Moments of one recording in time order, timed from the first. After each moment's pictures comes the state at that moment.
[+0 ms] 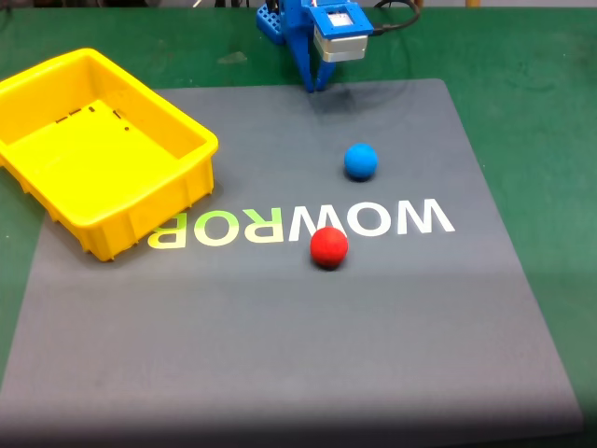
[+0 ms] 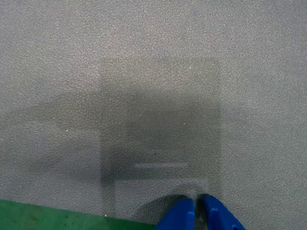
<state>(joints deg) -5.5 189.7 175.8 78.3 -93.1</state>
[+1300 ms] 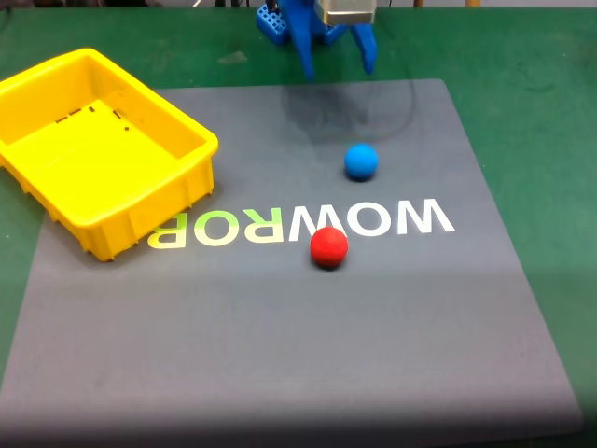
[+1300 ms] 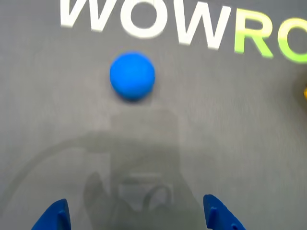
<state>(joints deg) -2.6 140.9 140.4 51.9 -92.5</state>
